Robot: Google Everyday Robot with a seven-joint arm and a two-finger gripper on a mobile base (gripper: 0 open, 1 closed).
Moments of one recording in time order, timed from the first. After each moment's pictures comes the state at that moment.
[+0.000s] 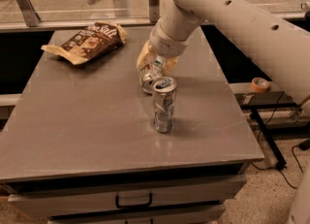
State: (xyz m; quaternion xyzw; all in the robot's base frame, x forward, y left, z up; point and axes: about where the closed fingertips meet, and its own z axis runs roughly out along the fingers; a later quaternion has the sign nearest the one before) arm 0.639 -0.002 0.854 -0.98 -0.01 -0.12 0.18
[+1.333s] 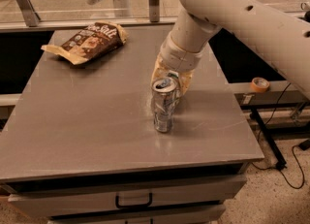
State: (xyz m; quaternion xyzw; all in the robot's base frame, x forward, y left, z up) arm 0.574 -0.031 0.847 -0.98 0.04 -0.06 0.17
